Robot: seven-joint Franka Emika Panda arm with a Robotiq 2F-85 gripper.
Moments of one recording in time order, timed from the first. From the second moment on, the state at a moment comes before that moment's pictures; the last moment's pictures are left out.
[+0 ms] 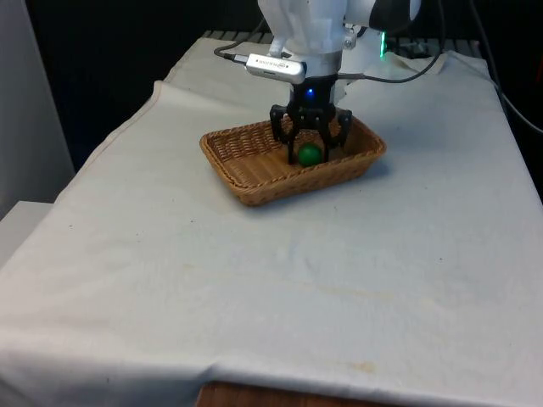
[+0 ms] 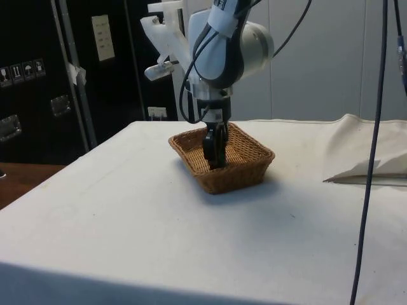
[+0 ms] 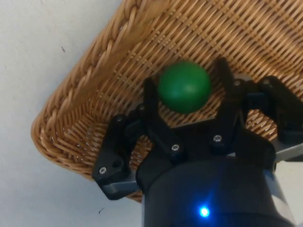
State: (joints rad) arm 0.43 0.38 -0.47 -2.41 0.36 2.77 -0.38
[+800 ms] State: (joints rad) arm 0.43 0.32 -0.50 -2.41 0.35 2.73 -0.38
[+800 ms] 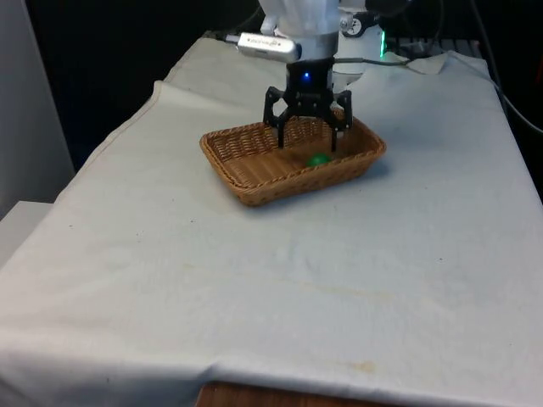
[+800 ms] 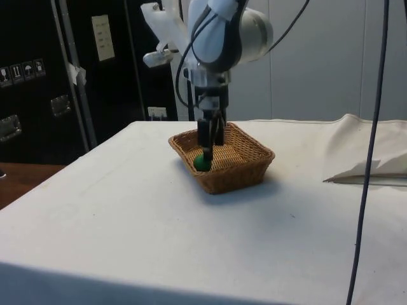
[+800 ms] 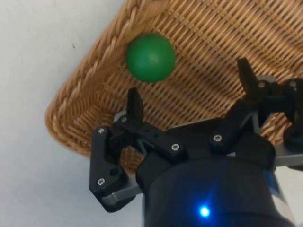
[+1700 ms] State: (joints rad) arm 0.44 0.13 -0.52 -2.33 0.23 2.55 -0.29
